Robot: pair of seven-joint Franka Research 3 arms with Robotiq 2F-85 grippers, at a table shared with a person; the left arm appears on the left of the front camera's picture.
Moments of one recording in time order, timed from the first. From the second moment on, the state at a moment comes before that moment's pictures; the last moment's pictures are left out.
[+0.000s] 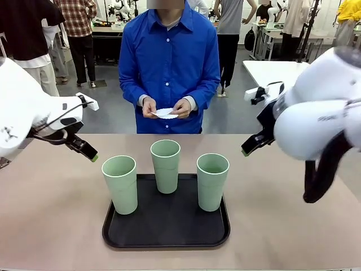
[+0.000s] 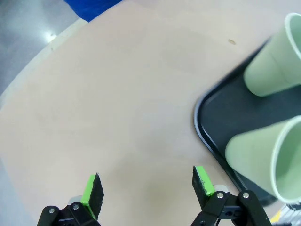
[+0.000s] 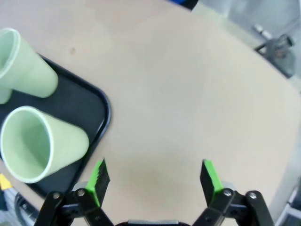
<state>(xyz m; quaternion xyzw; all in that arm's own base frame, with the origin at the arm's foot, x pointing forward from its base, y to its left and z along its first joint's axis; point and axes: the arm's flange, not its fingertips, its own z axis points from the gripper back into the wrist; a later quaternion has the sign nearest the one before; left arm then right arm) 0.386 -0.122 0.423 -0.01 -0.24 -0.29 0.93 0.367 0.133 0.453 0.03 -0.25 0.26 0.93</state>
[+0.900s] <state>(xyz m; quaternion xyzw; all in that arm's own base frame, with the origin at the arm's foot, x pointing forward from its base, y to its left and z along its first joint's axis) 0.296 -0.141 0.493 -0.02 -0.15 -0.31 0.94 0.277 0.124 0.512 0.06 -0.16 0.25 0.95</state>
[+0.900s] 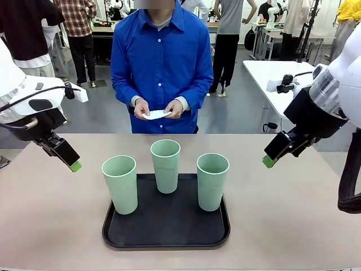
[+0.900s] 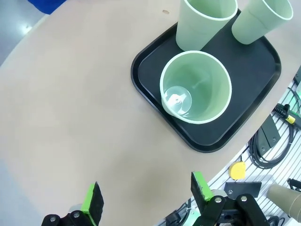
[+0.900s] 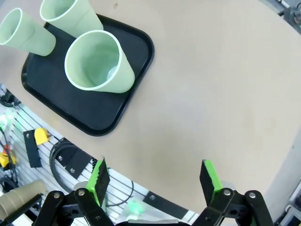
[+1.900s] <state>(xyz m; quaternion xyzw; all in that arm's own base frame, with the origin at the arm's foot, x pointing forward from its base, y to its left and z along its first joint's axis) 0.326 0.042 0.491 -0.54 -0.26 -0.16 0.79 0.306 -0.070 0.453 0.60 -0.07 -0.07 0.79</state>
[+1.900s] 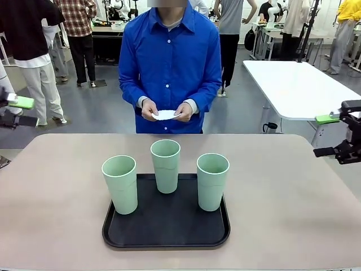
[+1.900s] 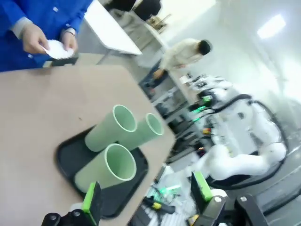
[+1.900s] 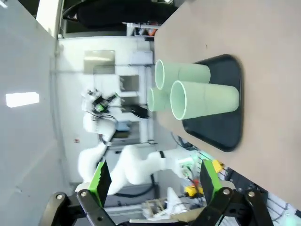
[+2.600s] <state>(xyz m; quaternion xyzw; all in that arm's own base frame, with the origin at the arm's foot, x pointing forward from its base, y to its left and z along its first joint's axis) 0.309 0.103 0.416 -0.57 -0.16 -0.07 0.80 0.302 -0.087 0.453 0.58 -0.10 -0.09 0.80</state>
